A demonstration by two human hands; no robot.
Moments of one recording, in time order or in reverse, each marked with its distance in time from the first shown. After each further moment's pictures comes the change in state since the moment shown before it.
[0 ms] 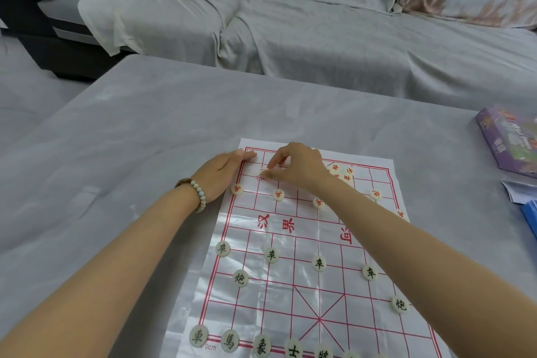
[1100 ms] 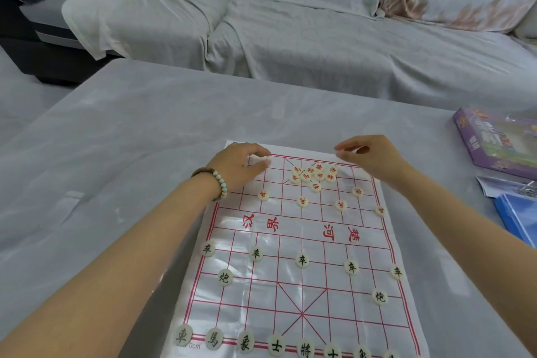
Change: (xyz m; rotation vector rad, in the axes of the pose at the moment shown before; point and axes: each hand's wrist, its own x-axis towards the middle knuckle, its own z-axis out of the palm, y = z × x) left_hand 0.020 0.047 0.016 0.171 -0.014 0.089; right_hand -0.044 0.097 -0.090 0.204 0.148 0.154
